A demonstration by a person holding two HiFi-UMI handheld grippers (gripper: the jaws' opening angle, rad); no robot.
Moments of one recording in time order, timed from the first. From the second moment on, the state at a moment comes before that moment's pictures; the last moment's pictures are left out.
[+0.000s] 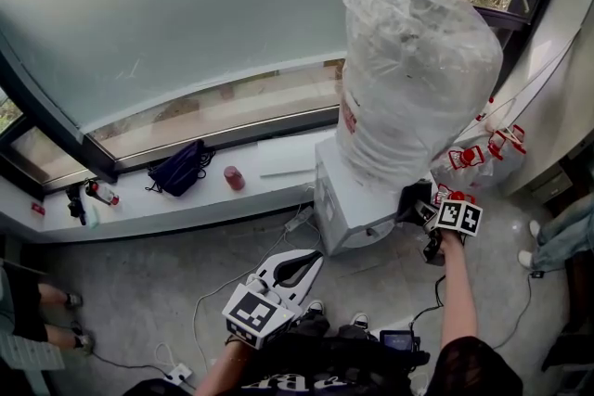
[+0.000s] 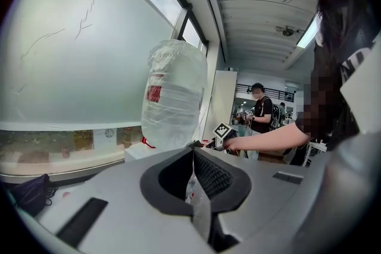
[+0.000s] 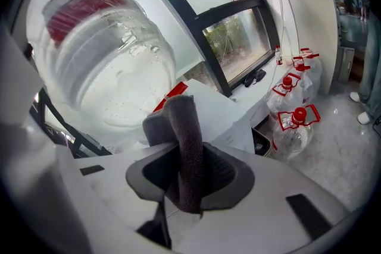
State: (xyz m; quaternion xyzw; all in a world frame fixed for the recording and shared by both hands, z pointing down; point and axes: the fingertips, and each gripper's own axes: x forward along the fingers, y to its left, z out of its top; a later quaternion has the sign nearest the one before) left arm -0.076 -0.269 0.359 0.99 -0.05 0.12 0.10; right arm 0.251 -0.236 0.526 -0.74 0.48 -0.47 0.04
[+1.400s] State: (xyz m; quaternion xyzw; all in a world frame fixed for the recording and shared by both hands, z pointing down) left arm -0.054 -0.238 0.399 0.99 0.00 0.14 0.10; right arm 0.061 -0.236 0.583 -0.62 0.65 -0.42 -0.11
